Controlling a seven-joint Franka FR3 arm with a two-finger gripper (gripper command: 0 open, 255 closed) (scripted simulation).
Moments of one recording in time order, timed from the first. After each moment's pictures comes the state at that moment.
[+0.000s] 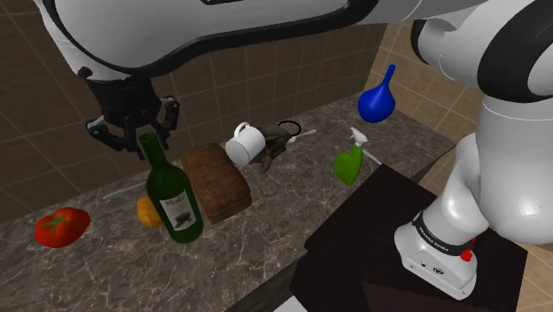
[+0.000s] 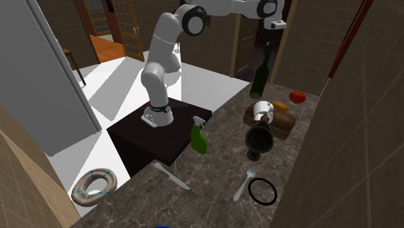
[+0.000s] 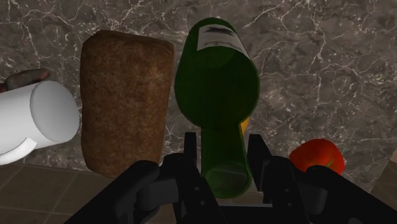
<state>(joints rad) 0.59 0.45 0.27 -1.25 -0.19 1.75 0.90</state>
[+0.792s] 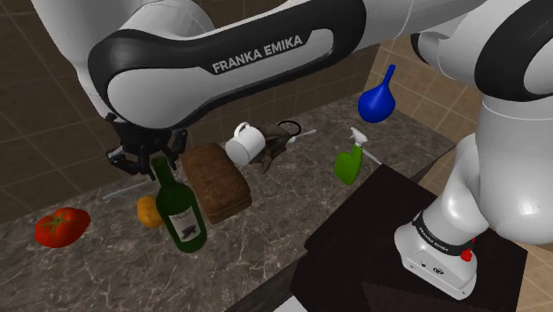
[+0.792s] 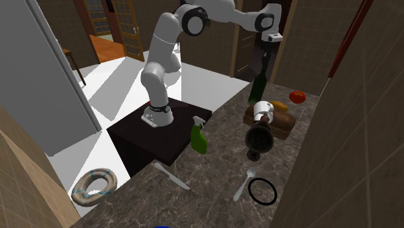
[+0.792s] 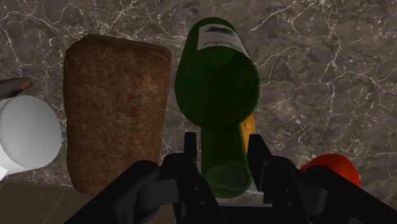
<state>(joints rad) 0.58 0.45 0.27 -1.41 -0.19 1.91 0.92</state>
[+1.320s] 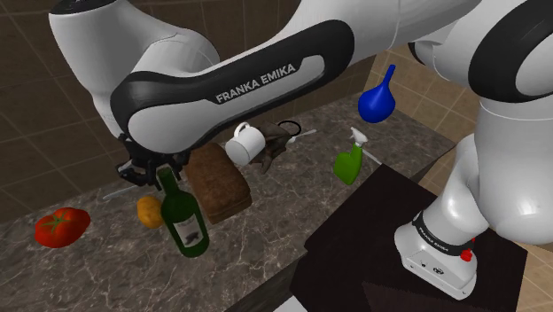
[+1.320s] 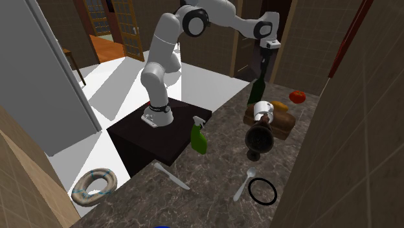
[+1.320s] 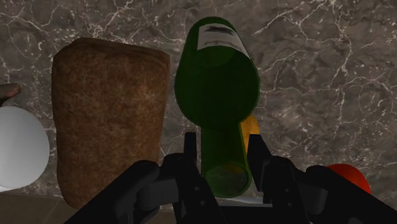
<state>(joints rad) 0.58 0.46 0.27 -1.49 -0.20 1.99 0.93</state>
